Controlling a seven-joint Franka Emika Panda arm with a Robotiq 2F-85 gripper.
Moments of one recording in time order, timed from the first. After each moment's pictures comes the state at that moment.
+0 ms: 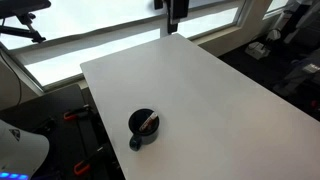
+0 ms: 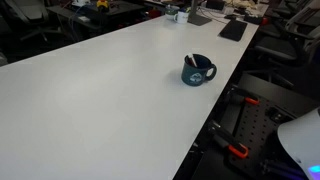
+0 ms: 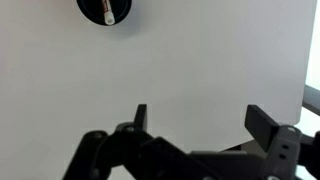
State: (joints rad) arm -0.05 -0.35 -0.16 -2.34 0.17 2.12 -0.03
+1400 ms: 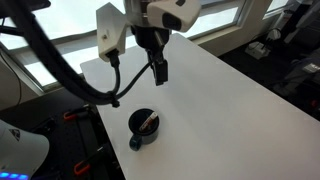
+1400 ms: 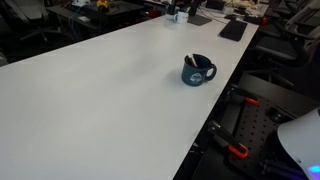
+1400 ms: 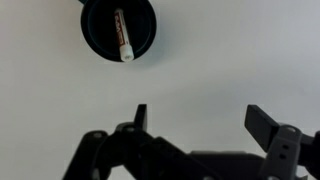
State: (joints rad) arm -0.09 -0.25 -0.13 -2.62 0.16 2.48 -0.04
